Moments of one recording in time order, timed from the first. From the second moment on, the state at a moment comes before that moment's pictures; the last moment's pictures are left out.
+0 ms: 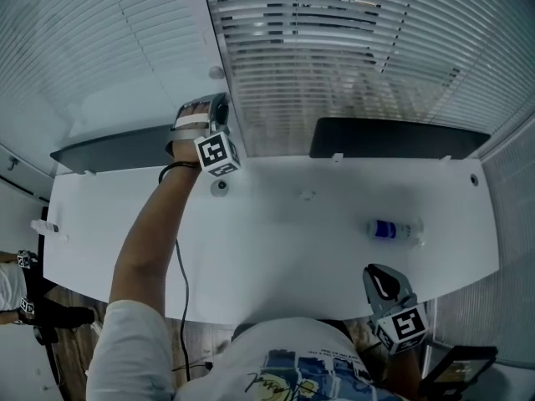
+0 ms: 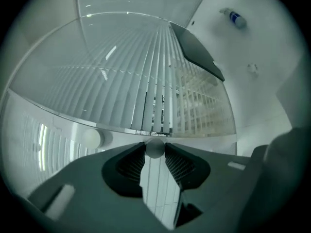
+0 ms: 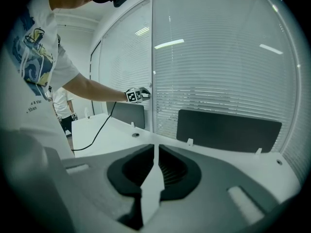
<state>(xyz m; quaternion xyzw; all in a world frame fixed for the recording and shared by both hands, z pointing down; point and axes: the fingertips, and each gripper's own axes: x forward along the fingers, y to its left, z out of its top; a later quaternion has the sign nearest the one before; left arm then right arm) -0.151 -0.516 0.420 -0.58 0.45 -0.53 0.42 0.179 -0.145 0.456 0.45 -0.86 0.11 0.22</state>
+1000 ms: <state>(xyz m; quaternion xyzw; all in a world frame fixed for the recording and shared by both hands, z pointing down) -0.163 -0.516 0.407 -0.72 0.65 -0.24 0.07 0.176 -0.151 0.458 0.44 -0.86 0.11 0.22</state>
